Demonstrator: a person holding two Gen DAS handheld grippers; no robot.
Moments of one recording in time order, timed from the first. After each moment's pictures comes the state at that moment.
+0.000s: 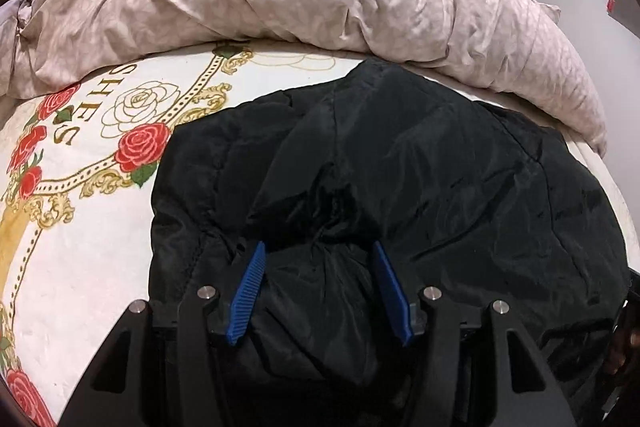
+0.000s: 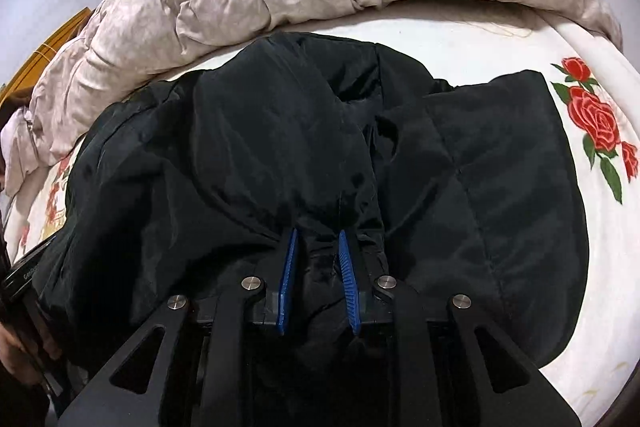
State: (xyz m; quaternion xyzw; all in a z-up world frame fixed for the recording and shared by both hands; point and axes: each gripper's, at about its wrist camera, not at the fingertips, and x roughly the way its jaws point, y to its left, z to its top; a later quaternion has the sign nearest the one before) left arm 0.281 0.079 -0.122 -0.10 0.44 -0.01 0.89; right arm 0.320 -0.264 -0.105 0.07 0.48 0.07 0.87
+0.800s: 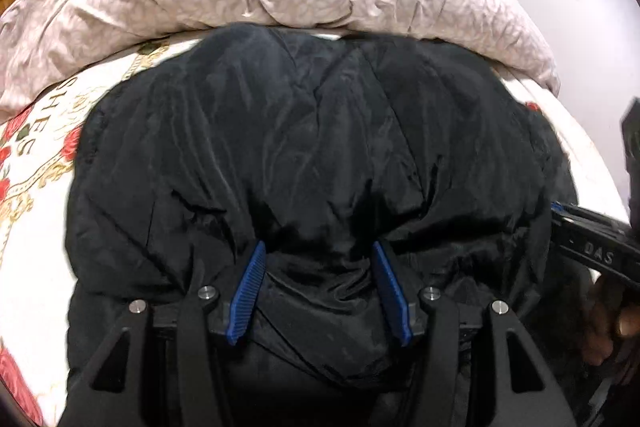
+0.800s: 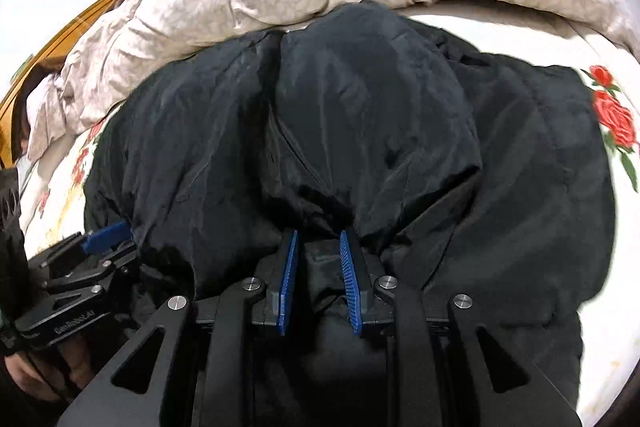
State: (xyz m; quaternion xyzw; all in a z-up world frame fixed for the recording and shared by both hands) left arm 0.237 0.004 -0.103 -0.06 0.46 -0.10 0.88; right arm 0.268 -0.227 -0.085 0.05 0.47 0.12 0.87
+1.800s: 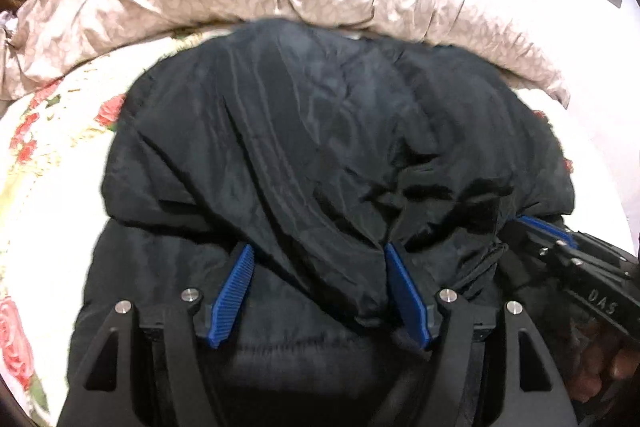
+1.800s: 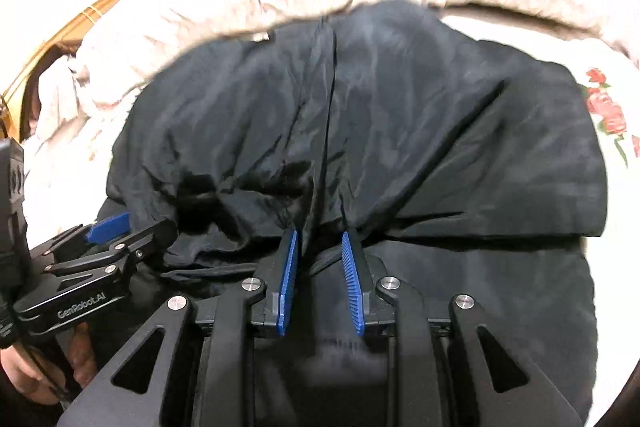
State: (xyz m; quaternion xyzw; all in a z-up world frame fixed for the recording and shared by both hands) left arm 0.204 0.007 -0.095 -0.07 0.46 -0.06 0.89; right arm 0.216 -0.194 -0.083 0.03 0.45 0.14 0.88
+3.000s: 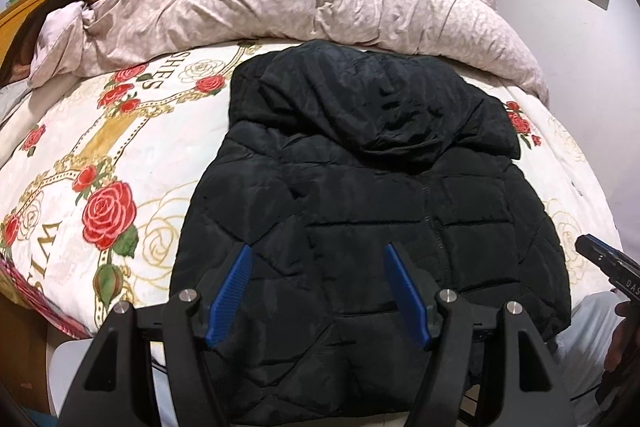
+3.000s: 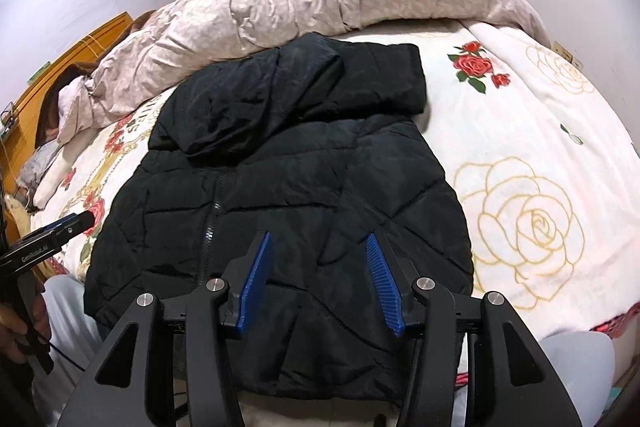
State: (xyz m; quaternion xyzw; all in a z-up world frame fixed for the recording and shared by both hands) left arm 0.019 0.038 -0.035 -0.07 0.44 -0.01 0.90; right arm 0.031 -0.292 -0.040 0.06 0.43 0.08 0.90
